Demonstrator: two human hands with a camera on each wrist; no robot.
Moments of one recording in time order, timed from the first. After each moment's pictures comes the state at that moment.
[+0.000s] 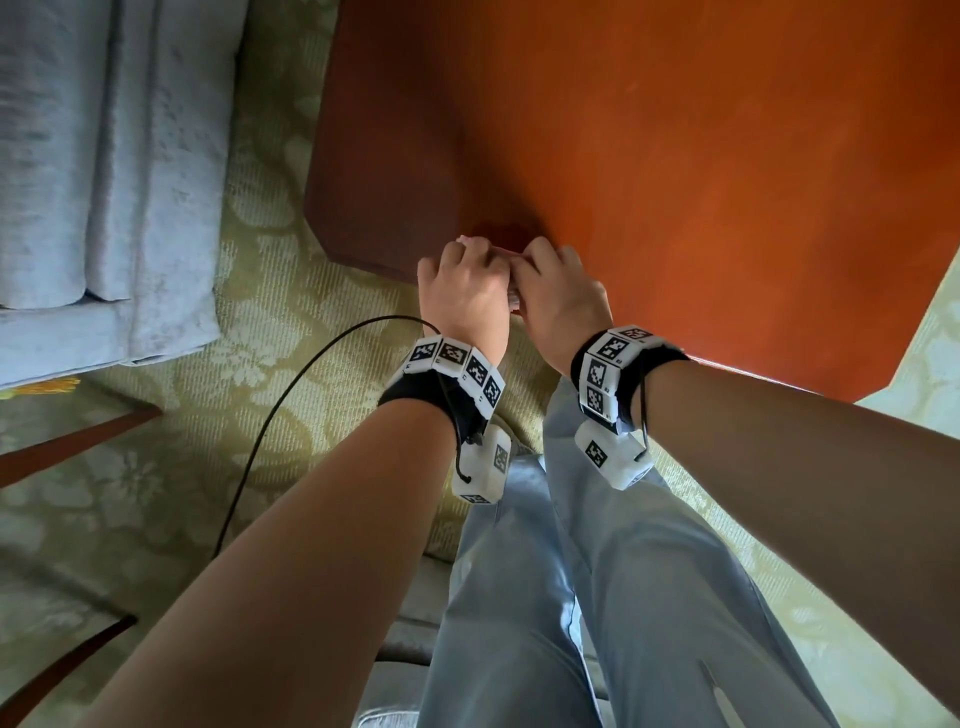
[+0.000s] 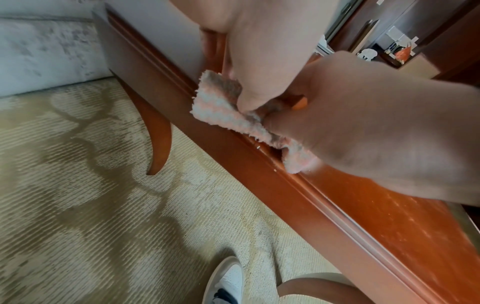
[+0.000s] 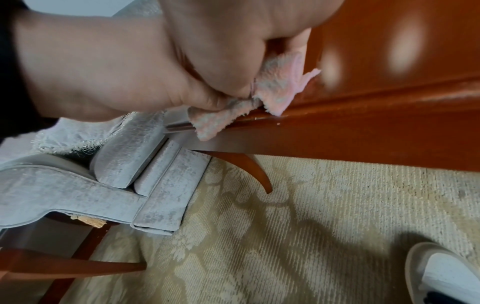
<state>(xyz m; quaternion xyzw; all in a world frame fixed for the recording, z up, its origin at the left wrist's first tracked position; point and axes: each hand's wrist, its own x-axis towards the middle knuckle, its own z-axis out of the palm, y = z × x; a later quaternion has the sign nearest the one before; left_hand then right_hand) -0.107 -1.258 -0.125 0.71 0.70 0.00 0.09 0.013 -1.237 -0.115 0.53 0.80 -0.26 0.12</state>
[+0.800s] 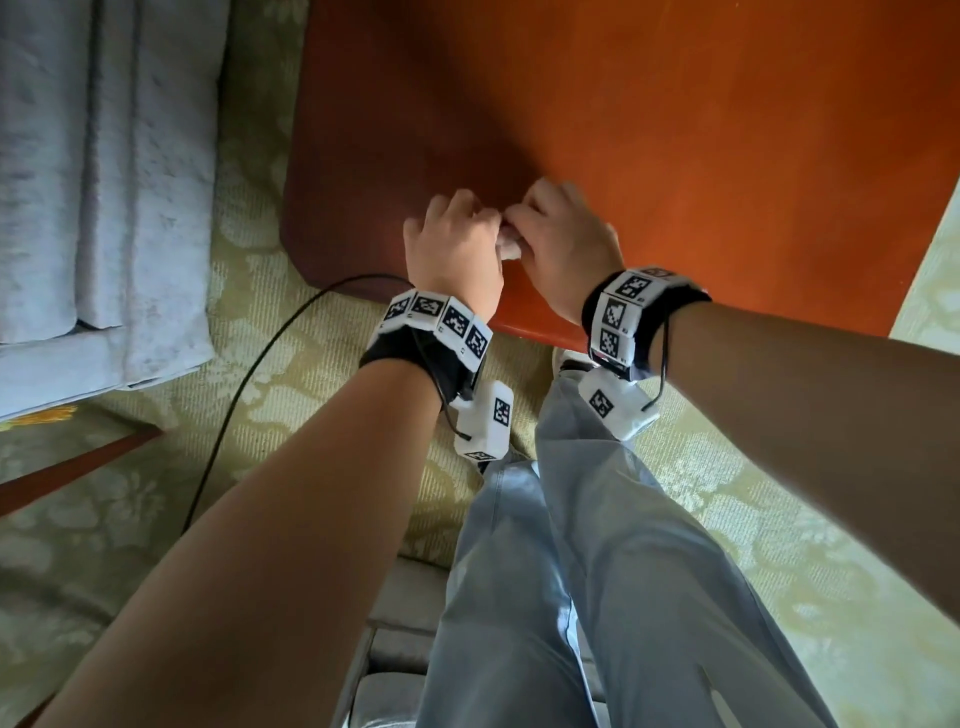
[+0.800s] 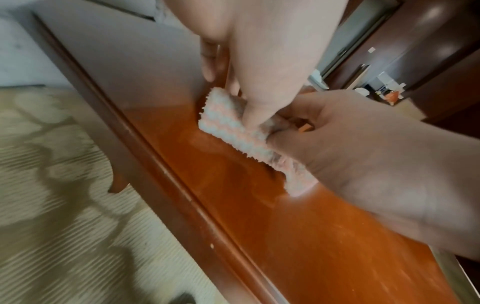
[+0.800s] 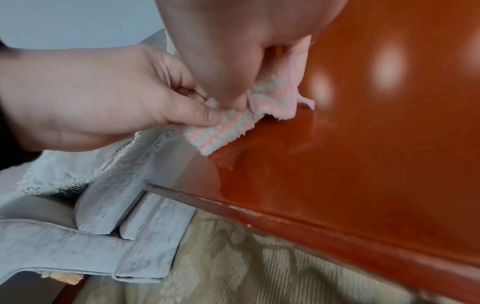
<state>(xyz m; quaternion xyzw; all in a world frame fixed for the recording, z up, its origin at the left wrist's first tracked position) -0.094 -1.196 -0.099 0.69 0.71 0.01 0.15 0.044 -1.173 -0.106 0.53 0.81 -0.25 0.03</state>
